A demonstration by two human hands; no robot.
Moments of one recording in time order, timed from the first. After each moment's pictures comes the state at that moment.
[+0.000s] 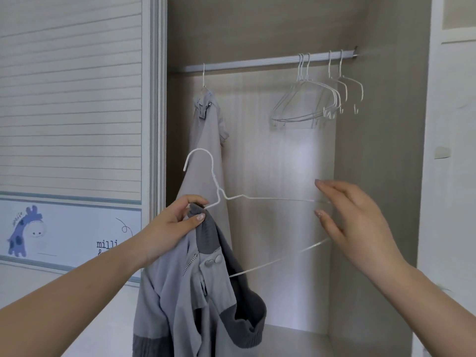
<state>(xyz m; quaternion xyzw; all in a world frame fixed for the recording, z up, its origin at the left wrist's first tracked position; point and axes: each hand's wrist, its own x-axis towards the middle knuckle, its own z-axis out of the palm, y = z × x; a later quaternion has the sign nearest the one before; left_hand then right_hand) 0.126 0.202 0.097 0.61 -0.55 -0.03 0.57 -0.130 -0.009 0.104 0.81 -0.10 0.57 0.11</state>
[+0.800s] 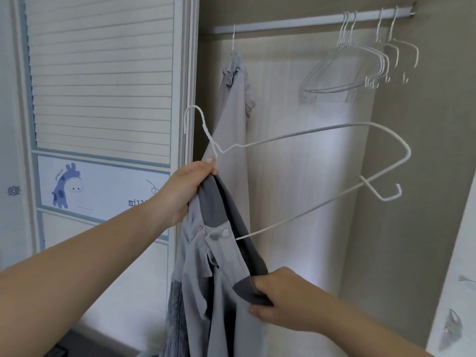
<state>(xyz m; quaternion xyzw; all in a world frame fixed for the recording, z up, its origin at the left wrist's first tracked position) 0.124 0.215 0.099 0.57 -0.39 -0.11 0.72 -0.057 0.072 -0.003 0.99 0.05 0.09 -0.04</state>
